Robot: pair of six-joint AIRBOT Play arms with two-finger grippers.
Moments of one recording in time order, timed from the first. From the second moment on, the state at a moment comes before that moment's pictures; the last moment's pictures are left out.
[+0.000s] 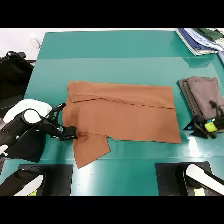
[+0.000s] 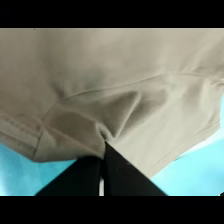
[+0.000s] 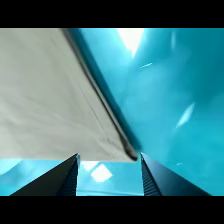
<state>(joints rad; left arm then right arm) -0.17 -0.94 0.54 1.00 -1.14 -1.50 -0.67 -1.12 0.67 -1.18 1.48 1.40</state>
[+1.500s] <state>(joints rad) -0.17 -1.03 0.95 1.20 -1.05 -1.57 -0.28 -1.24 1.14 -1.35 1.51 1.42</state>
